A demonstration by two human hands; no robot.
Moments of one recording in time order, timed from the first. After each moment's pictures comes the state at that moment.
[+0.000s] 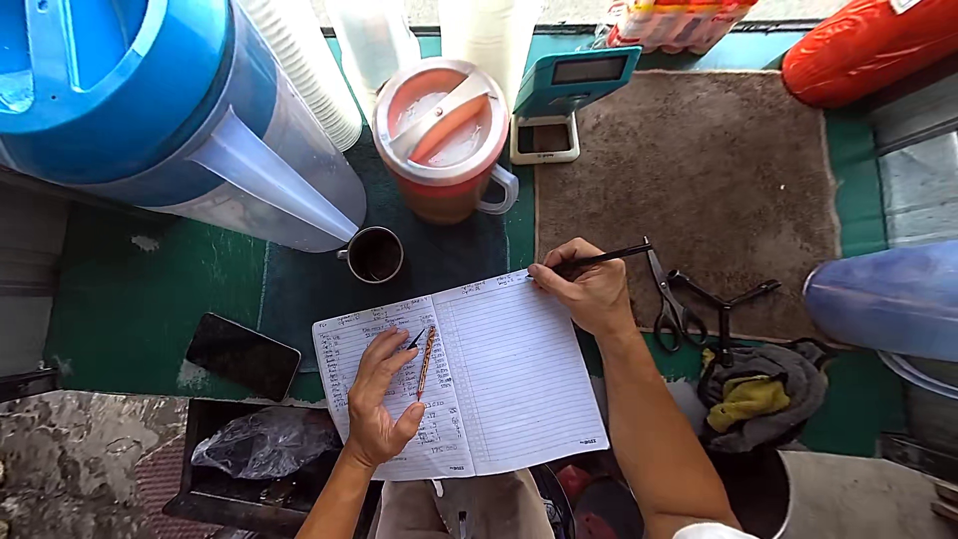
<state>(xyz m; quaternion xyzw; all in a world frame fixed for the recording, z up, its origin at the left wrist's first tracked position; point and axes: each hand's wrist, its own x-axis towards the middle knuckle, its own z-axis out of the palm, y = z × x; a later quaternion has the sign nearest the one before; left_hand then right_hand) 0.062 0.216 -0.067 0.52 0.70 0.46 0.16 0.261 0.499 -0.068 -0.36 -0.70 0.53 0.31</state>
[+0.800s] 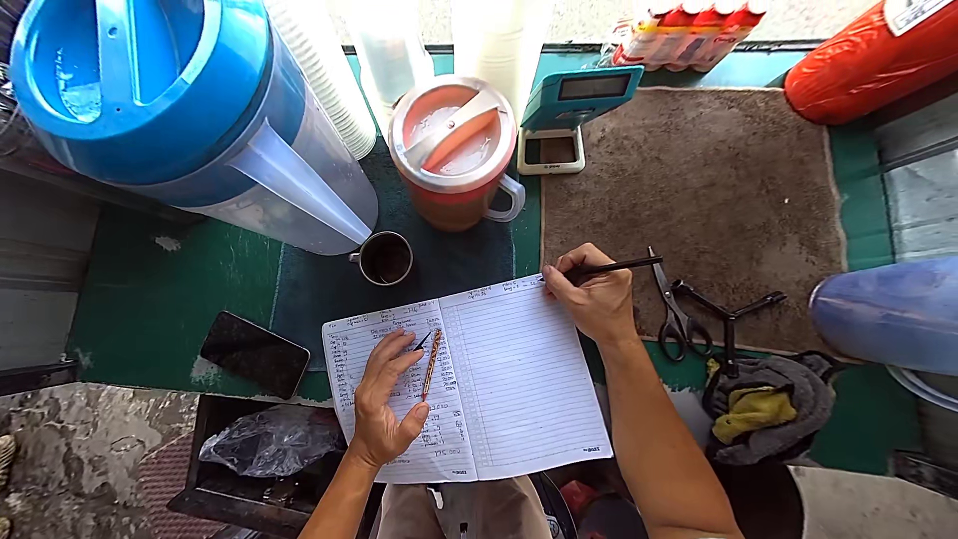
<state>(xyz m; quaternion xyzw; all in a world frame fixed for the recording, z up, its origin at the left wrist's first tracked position) 0.063 0.217 -0.066 0.52 0.70 0.47 0.16 0.258 0.498 -0.071 -0.37 -0.70 0.51 0.34</state>
